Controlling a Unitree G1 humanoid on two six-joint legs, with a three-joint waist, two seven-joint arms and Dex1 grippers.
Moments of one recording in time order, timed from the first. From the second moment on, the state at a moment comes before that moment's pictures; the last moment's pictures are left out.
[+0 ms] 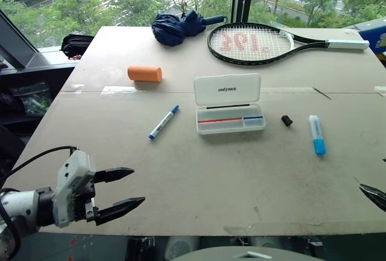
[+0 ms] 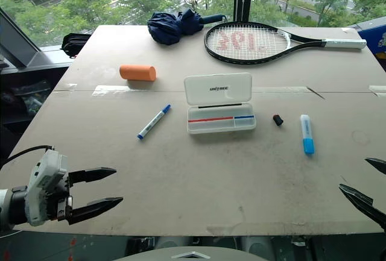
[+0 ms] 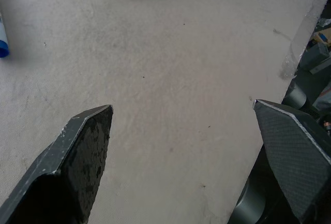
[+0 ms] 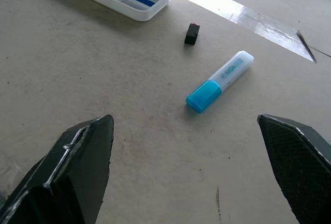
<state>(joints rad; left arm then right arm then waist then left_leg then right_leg) 0.58 0.90 0.64 -0.56 -0.71 0.59 -1.19 0.71 -0.70 -0.92 -0.45 0.64 0.27 1.15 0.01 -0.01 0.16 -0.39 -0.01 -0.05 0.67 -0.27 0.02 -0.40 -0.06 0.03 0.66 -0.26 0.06</state>
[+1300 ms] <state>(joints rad) -0.59 0.68 -0.44 0.05 -0.12 0.33 -1.25 0.89 -0.64 -0.76 -1.02 0.80 0.21 0.89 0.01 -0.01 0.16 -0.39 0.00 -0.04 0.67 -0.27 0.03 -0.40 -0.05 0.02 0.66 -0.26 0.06</state>
